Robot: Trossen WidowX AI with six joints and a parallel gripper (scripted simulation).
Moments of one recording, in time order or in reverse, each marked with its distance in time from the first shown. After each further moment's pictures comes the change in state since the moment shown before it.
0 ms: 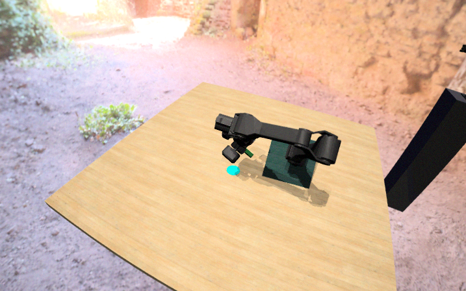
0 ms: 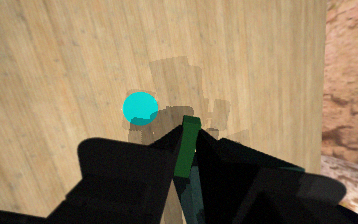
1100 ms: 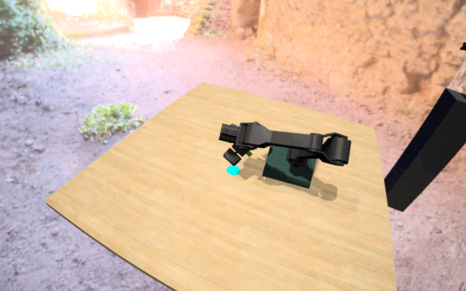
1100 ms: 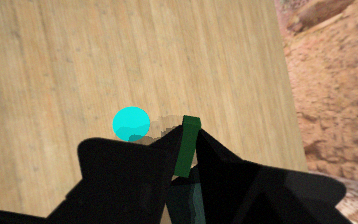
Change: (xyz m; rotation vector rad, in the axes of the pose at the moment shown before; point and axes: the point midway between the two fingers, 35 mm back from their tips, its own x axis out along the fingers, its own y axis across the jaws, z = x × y) arm 0.002 -0.001 -0.001 0.012 -0.199 -0.071
